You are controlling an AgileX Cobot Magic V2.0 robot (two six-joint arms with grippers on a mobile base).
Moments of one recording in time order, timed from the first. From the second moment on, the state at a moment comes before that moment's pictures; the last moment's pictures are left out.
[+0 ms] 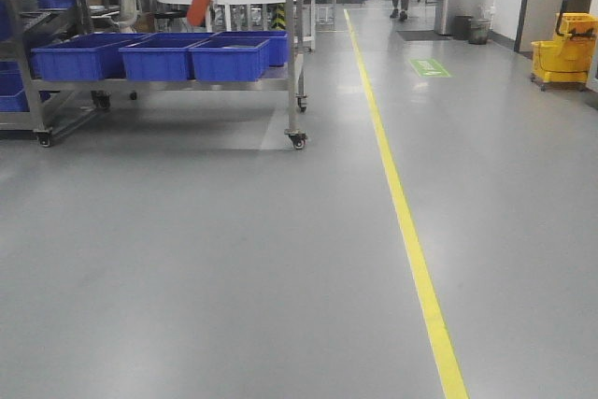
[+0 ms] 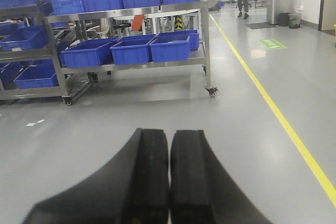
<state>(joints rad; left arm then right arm) -0.01 -0.01 0.00 0.00 0.05 0.04 0.03 0.20 -0.27 -0.02 0.22 0.07</state>
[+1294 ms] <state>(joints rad) -0.01 -0.01 0.00 0.00 0.05 0.04 0.03 0.20 -0.27 -0.02 0.22 0.07</state>
